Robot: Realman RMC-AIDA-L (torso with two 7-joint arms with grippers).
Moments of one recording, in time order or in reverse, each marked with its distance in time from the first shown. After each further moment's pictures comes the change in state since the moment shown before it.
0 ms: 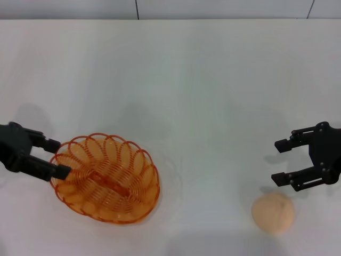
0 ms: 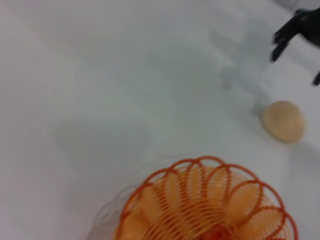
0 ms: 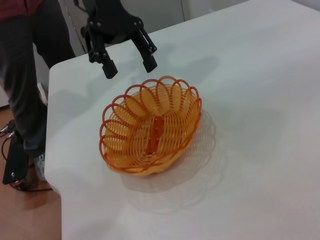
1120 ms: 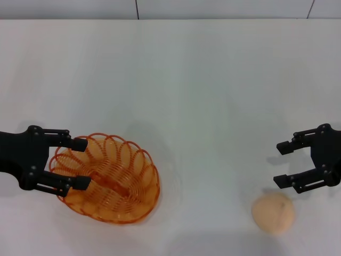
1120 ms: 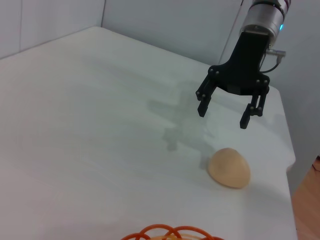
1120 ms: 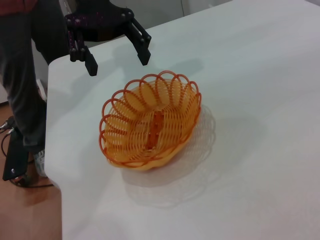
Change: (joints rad) left arm 0.094 -0.015 0.006 -0.125 -0.252 0.004 0.371; right arm -0.003 -0.001 0.000 -0.002 -0.010 -0.004 0.000
